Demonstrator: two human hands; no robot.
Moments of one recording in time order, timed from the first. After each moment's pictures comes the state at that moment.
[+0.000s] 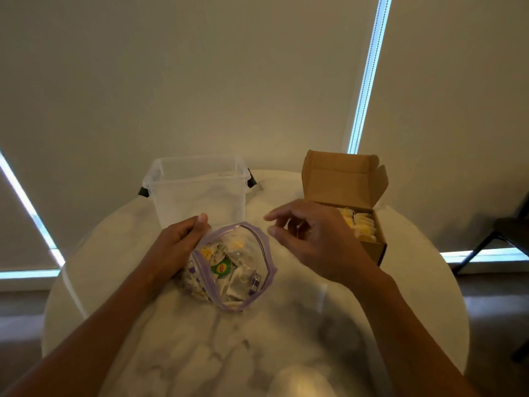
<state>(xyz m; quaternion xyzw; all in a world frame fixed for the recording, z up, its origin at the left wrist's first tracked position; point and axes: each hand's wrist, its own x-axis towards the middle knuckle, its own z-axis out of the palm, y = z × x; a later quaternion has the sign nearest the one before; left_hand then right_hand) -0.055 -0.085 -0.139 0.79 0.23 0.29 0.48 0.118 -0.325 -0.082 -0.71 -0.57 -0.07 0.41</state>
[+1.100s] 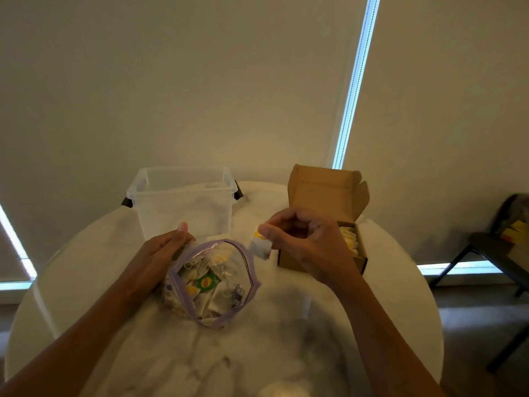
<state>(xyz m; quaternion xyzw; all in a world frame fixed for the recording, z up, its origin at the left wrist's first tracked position) -0.052 -0.078 -0.141 0.78 0.23 0.29 0.51 0.128 -0.331 -0.075 -0.63 -0.48 0.07 0.61</state>
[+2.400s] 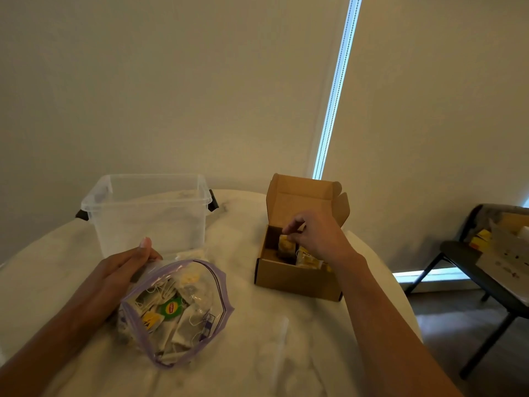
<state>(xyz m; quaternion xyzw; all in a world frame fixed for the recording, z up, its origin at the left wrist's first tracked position) -0.050 -0.077 -0.141 0.78 0.21 0.30 0.51 0.268 -0.309 -0.089 -0.86 -0.41 -0.04 0.30</state>
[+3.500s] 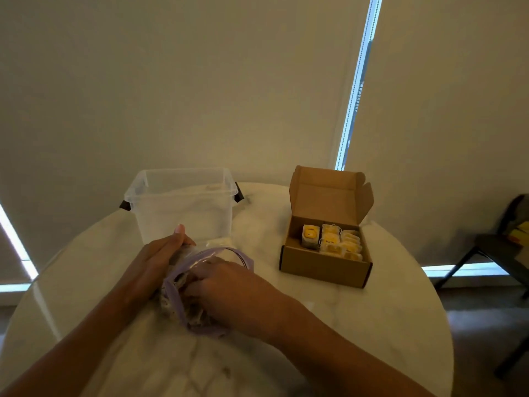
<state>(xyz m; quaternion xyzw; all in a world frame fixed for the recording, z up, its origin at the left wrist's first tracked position) -0.046 -0.074 -0.143 0.77 0.22 0.30 0.51 0.066 -0.238 -0.126 -0.63 -0.76 -0.07 0.13</state>
